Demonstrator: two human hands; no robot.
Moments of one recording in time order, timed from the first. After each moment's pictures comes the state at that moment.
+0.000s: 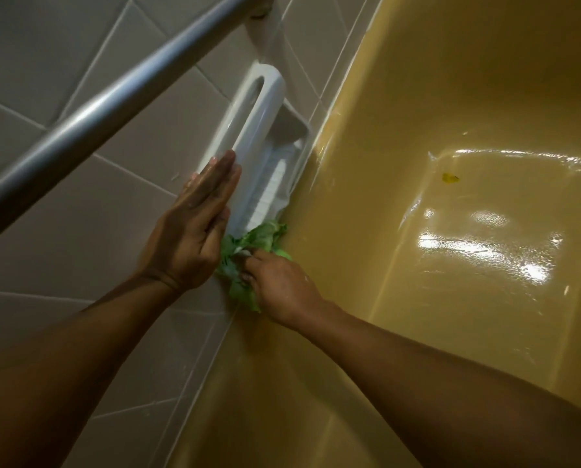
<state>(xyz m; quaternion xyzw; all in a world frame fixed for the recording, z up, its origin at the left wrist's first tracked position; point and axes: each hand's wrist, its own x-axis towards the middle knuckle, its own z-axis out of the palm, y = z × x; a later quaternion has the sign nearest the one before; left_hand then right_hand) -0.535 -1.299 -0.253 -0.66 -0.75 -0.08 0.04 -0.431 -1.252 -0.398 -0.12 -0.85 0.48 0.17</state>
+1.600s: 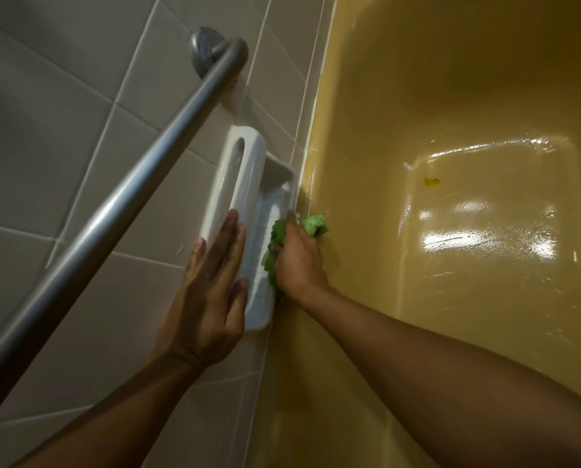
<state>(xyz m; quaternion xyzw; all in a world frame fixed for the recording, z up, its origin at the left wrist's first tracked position) -0.537 -1.298 -0.247 -0.69 -0.72 -0.03 0.01 -0.479 -1.195 -0.373 -0.41 -0.64 0.61 0.22</state>
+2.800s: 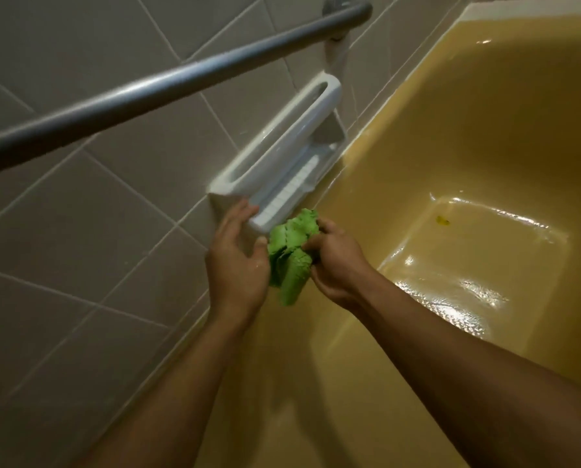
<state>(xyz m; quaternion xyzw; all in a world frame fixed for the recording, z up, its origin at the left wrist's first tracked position) -0.405 -1.371 -0.295 -0.25 -0.86 -0.44 0.03 -0.349 -1.249 -0.337 -0.26 -0.29 0.91 0.12</state>
